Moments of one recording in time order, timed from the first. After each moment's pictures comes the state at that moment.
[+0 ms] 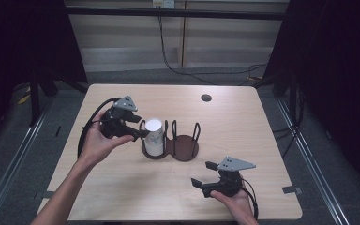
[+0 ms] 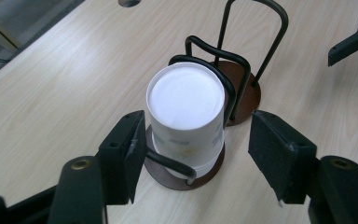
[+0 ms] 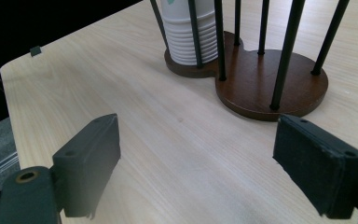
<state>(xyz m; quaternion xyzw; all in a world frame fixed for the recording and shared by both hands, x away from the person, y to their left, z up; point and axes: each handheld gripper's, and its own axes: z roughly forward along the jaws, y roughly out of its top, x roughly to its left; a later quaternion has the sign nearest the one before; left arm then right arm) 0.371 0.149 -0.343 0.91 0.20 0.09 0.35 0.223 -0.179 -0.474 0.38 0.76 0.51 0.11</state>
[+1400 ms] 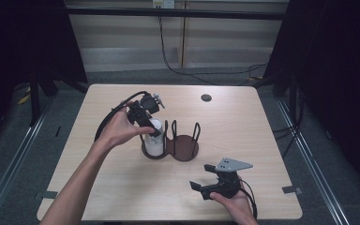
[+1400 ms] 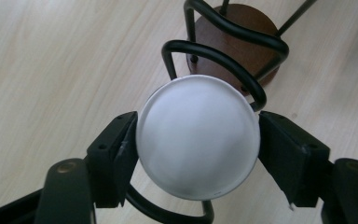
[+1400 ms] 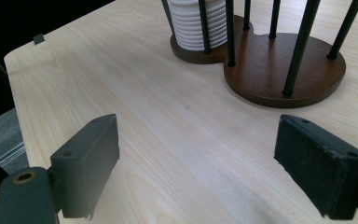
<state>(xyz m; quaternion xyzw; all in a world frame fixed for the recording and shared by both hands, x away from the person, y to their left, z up) 0.410 0.084 -0.353 0.97 0.18 0.05 0.18 0.222 -0.176 -0.478 0.38 0.78 0.49 0.10</state>
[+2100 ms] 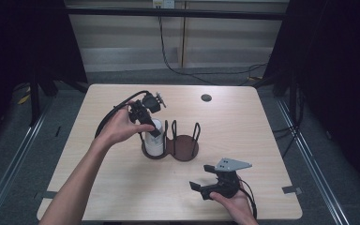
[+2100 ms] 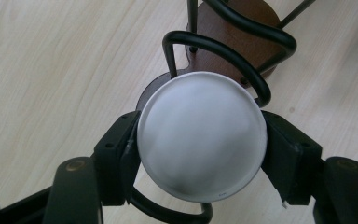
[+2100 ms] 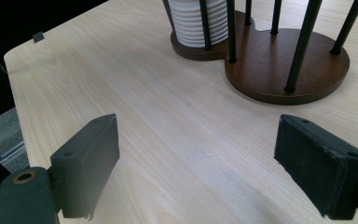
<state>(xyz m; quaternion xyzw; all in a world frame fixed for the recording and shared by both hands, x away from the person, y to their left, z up) 0.417 0.082 -0.351 0.97 0.20 0.03 0.16 0.223 -0.175 -0.479 0.38 0.78 0.49 0.09</state>
